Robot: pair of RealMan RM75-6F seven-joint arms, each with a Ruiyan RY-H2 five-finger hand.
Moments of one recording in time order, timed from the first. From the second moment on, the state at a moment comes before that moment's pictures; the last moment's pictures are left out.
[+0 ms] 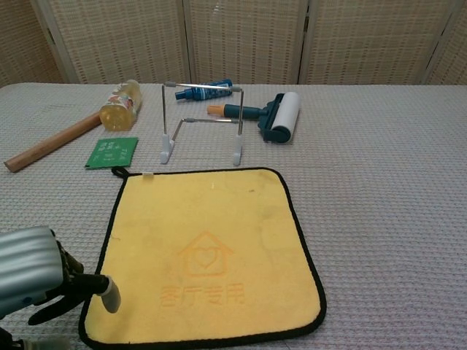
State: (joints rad) left arm -0.43 -1.42 0.18 -1.44 2.02 1.17 0.14; right arm 0.13 -1.05 0.00 -1.56 -1.67 1.49 0.06
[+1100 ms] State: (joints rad) left arm -0.43 -1.56 0.20 -1.33 1.91 1.22 0.06; right arm 0.13 -1.05 0.00 -1.55 -1.67 1.50 0.06
